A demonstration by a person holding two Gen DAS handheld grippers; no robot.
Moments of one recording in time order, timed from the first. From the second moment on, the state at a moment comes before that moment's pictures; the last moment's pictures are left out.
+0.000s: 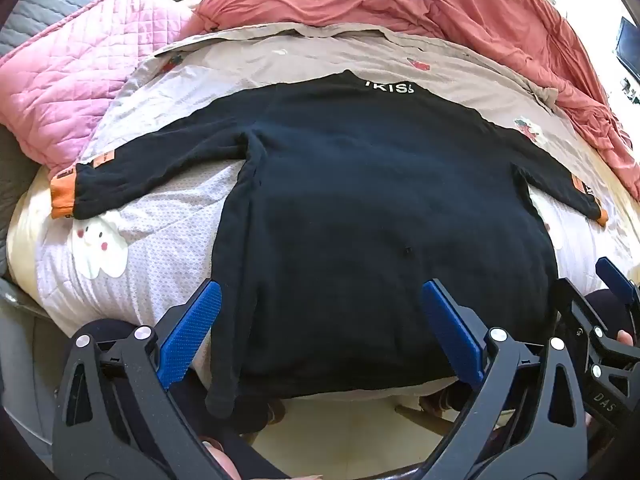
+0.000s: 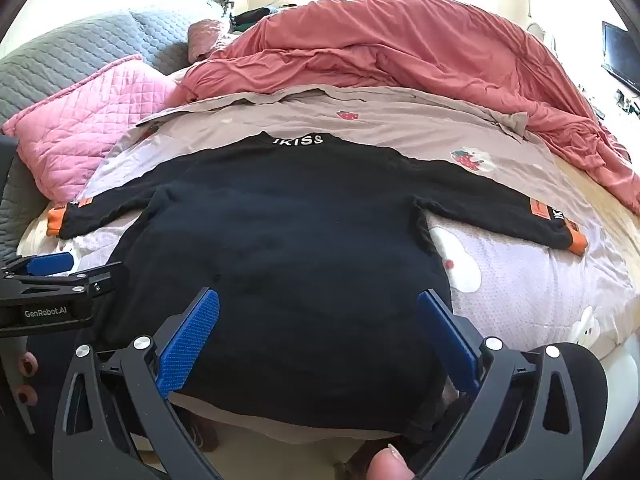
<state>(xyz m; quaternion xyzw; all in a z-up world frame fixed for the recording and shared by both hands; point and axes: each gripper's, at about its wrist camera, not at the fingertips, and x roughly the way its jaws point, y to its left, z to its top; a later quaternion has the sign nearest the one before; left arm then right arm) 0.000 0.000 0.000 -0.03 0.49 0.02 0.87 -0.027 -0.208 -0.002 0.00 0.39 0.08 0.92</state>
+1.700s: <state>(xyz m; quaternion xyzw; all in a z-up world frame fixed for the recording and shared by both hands) -0.002 0.001 0.003 -0.03 0.48 0.01 0.88 -0.031 -0.211 -0.001 -0.01 0.39 0.07 0.92</state>
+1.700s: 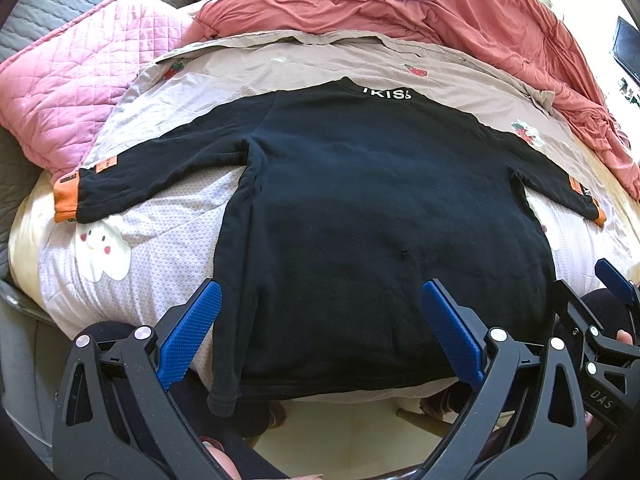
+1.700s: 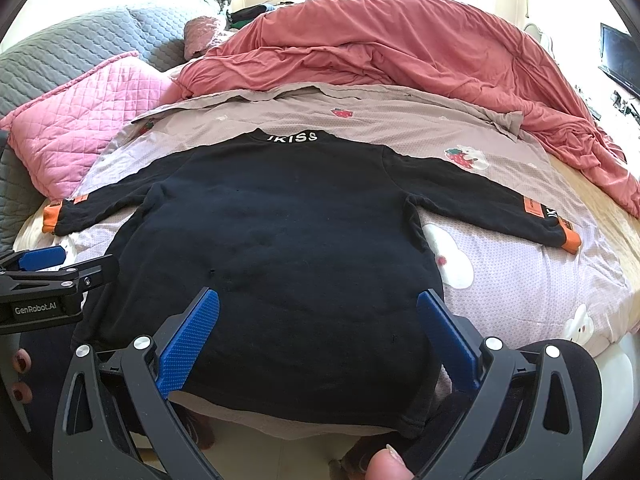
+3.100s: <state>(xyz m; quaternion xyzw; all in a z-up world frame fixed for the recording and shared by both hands) 0.042 -0.004 0.005 -0.02 0.49 0.02 0.87 0.028 -0.239 0.017 0.01 0.39 0.05 0.92</state>
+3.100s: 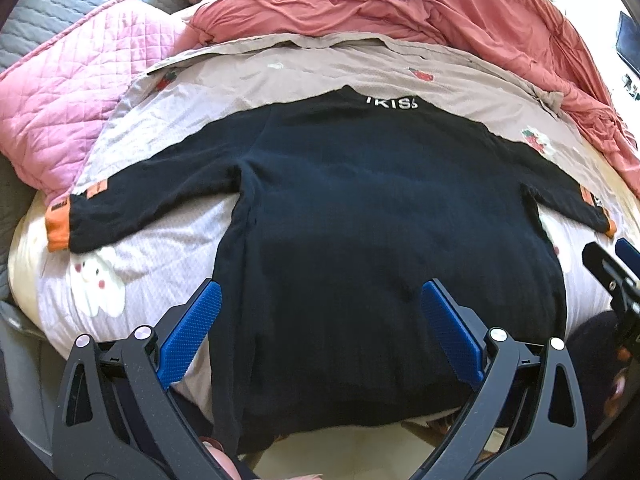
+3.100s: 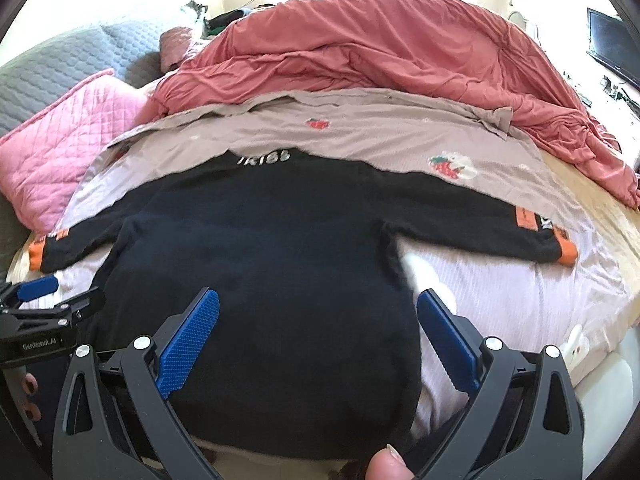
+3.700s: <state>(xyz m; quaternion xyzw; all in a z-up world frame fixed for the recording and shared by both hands) 0.138 -0.033 0.032 -0.02 0.48 0.02 0.88 0.134 -0.271 0.045 0.05 0.38 -0.02 0.92</state>
